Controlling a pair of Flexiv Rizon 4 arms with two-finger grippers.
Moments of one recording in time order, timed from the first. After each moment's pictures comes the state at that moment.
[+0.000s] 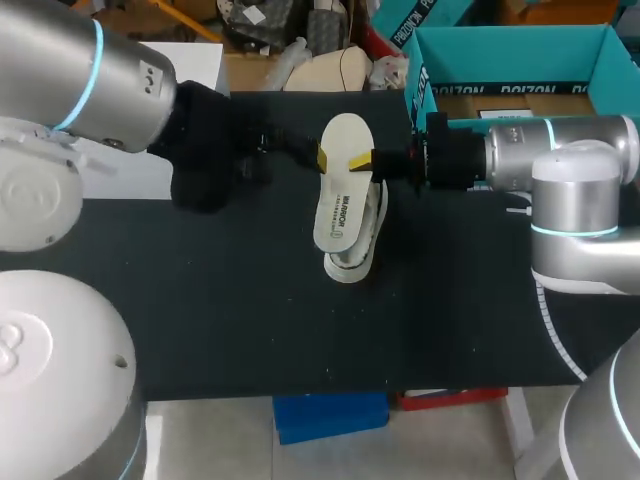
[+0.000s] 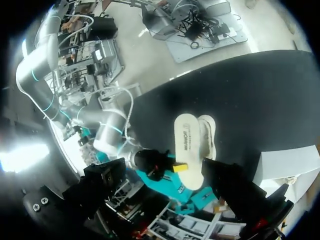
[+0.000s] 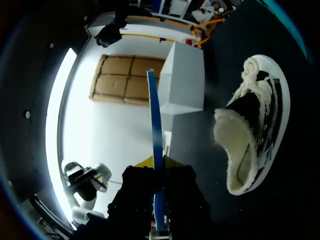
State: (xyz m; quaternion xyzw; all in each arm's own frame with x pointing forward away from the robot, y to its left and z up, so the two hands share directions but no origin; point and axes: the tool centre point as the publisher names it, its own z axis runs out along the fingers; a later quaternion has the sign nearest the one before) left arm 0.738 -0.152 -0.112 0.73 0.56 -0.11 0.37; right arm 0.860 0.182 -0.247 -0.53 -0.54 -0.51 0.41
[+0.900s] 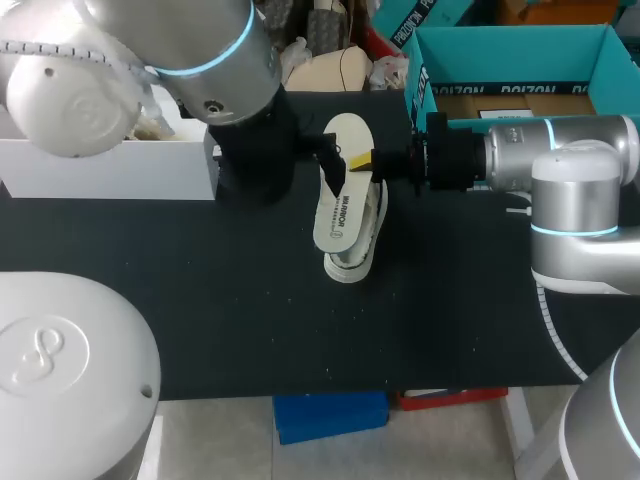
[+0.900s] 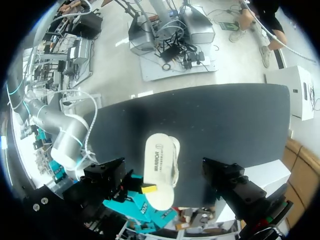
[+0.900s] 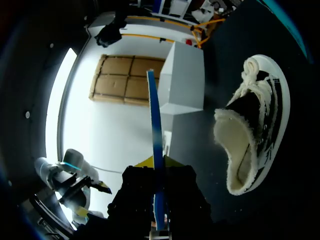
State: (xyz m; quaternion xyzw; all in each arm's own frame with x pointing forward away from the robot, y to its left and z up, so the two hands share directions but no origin) left arm 0.733 -0.158 -0.144 0.74 0.65 -0.02 0.18; right arm 0.860 0.183 -0.247 -0.53 -0.54 -0.51 0.41
